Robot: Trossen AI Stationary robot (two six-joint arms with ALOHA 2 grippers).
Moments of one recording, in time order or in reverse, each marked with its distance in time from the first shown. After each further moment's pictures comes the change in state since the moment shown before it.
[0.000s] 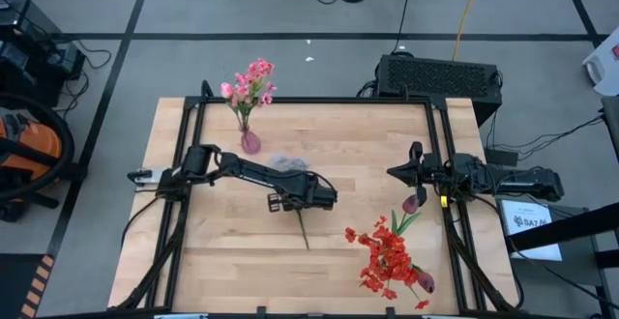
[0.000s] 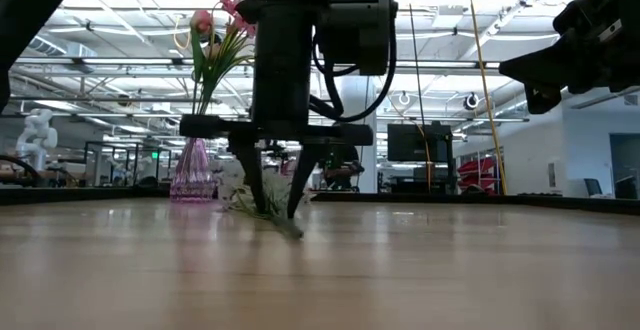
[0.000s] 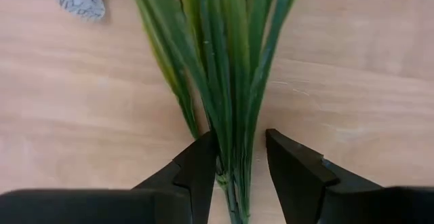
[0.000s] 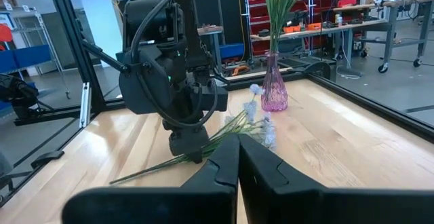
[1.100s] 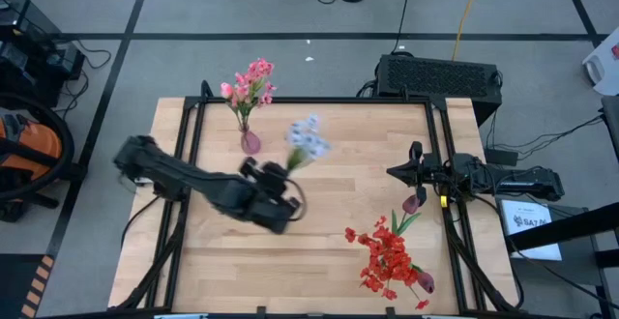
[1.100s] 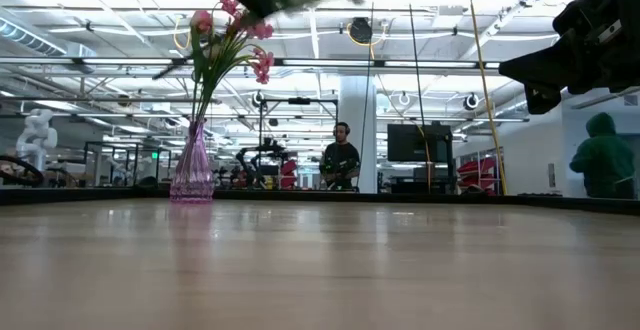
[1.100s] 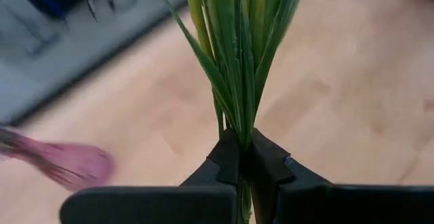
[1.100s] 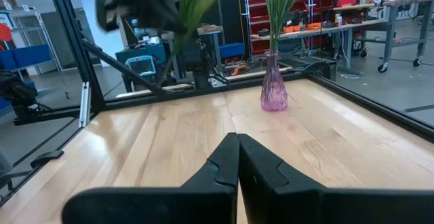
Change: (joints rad) left arm -0.244 -0.504 -0.037 -0.115 -0.720 0.838; right arm 0.000 0.001 0.000 0.001 0.001 0.000
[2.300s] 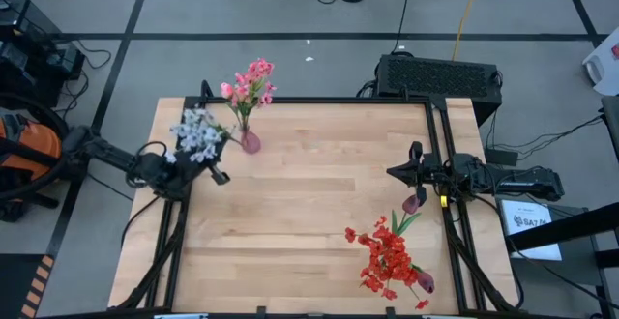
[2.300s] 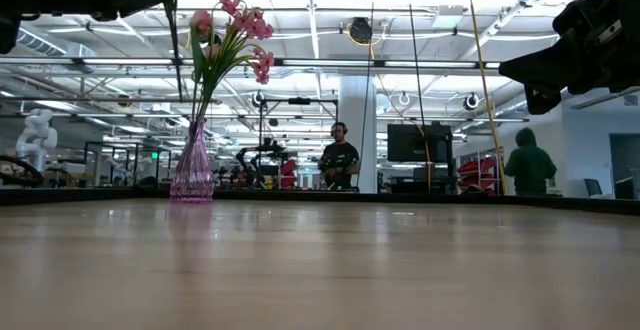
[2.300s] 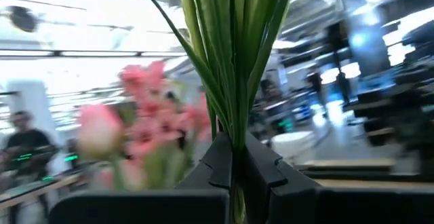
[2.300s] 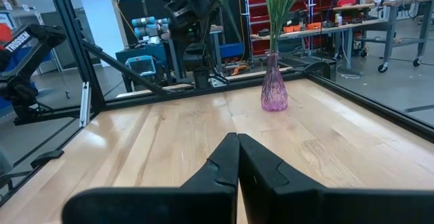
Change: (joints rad) left arm 0.013 -1.136 -1.483 2.231 -0.059 1.764; right arm 0.000 0.001 0.000 -0.001 0.000 0.000
